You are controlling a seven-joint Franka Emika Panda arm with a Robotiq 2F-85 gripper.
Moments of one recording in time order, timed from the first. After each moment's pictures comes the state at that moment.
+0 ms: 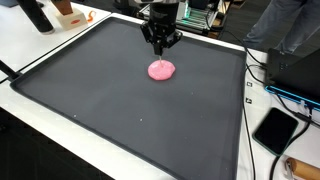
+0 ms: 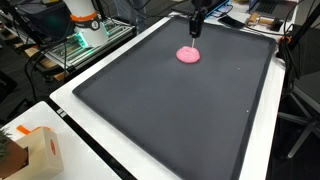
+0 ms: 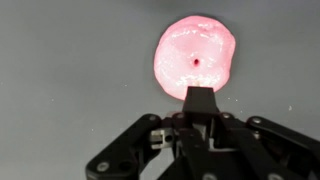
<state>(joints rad) 0.17 0.26 0.11 -2.06 -0.18 2.31 0.29</state>
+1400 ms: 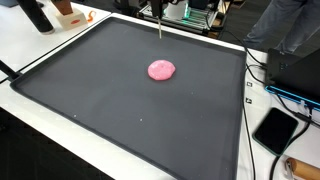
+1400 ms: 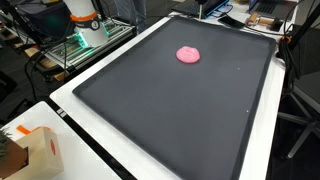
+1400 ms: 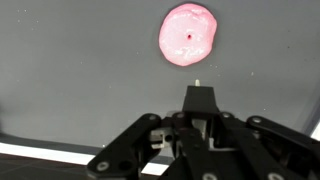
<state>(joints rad) 0.16 0.05 0.11 -2.01 -0.10 2.15 0.16</state>
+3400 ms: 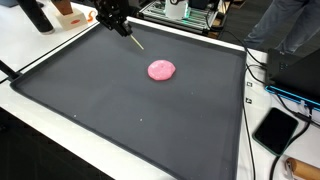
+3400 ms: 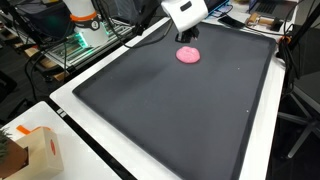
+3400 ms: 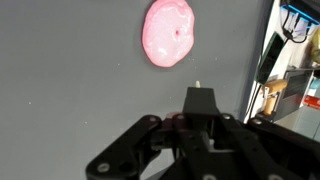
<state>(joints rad) -0.17 0.28 0.01 -1.96 0.70 2.02 -0.64</state>
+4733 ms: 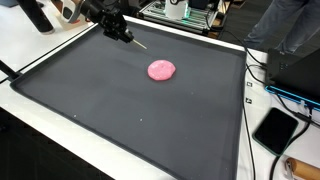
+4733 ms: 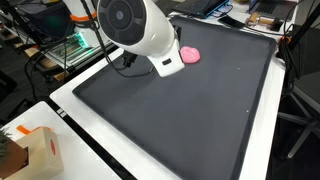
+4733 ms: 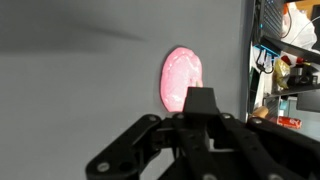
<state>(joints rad) -0.24 0.48 -0.05 -1.85 0.72 1.74 -0.75</state>
